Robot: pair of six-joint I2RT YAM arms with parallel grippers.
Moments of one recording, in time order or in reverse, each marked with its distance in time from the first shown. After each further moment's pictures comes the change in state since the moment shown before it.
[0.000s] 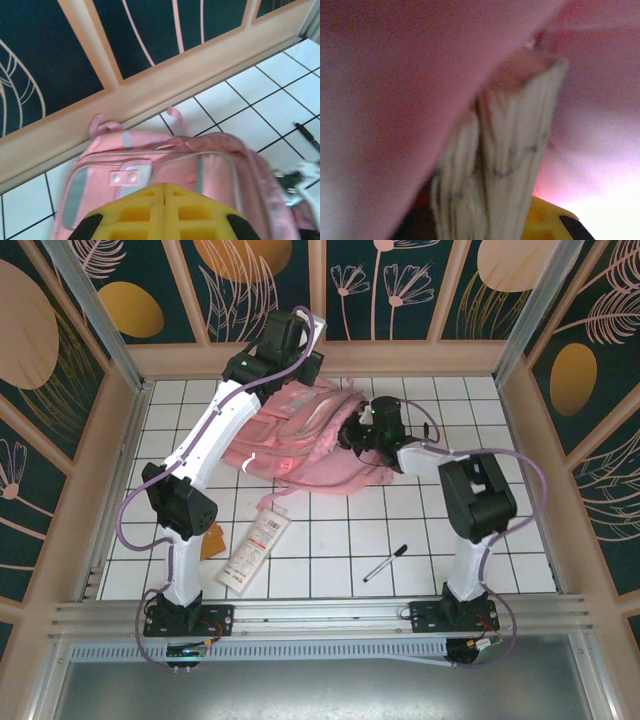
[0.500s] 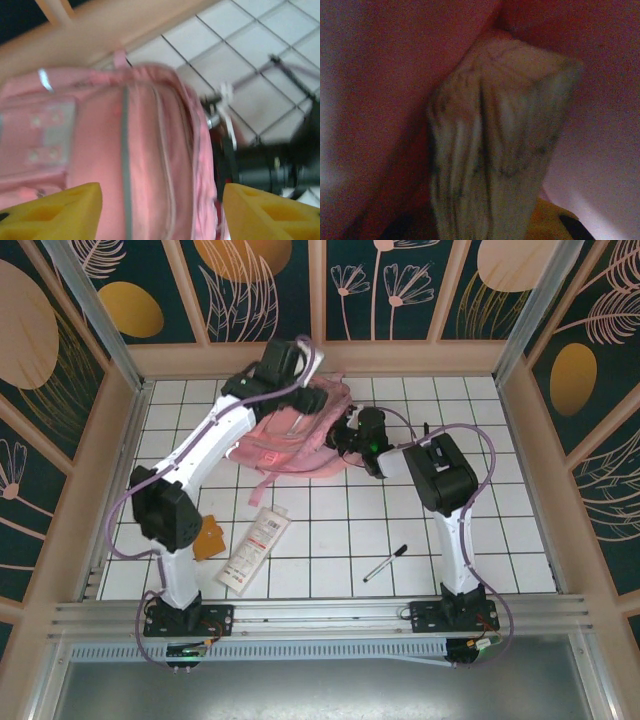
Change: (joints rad) left arm 0.000 -0.195 -0.488 0.103 0.140 0.032; right arm 0.020 0.287 0.067 0.441 0.000 0.152
